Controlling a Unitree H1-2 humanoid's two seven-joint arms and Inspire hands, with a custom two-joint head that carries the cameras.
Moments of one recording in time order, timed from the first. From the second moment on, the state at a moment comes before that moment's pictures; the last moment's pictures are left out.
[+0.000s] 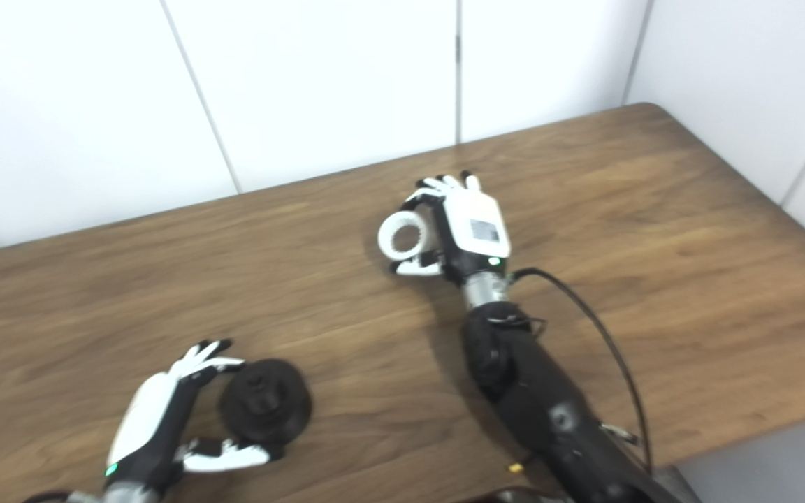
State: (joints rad) left arm 0.05 0.20 -0.30 -0.26 0.66 0.14 -0.12; right arm -0.33 -0.24 0.24 0.14 -0.75 0.21 -0.39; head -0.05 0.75
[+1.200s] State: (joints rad) left arm 0.02 0.11 -0.37 -0.22 0.77 0.20 -0.08; right arm -0.12 -0.22 0.15 -0.43 -0.57 0.19 0.03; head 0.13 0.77
